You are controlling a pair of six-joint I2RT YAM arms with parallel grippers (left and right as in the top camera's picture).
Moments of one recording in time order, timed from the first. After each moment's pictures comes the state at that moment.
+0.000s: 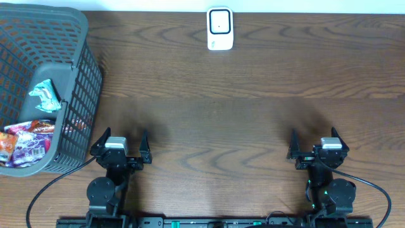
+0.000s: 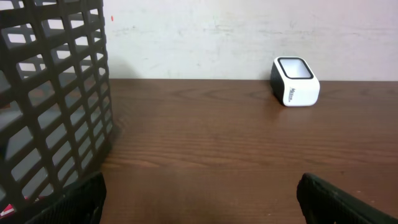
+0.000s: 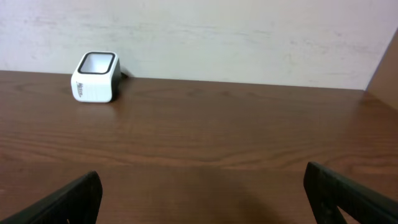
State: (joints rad) left arm -0.07 0.01 0.02 -0.12 0.02 -0.04; right arm 0.00 0.01 0.01 -0.07 0.00 -0.06
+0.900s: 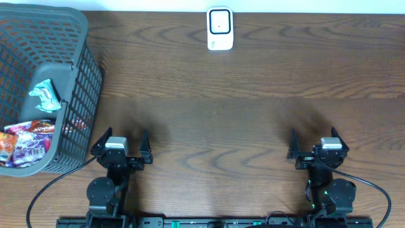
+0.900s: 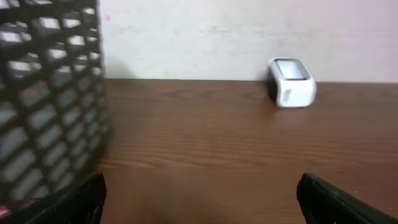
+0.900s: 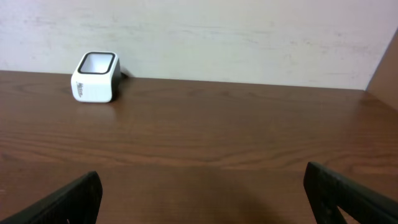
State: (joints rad) left arm -0.07 0.01 0.02 -0.11 0.04 -0.06; right arm 0.00 0.01 0.01 -0.07 0.00 -0.06
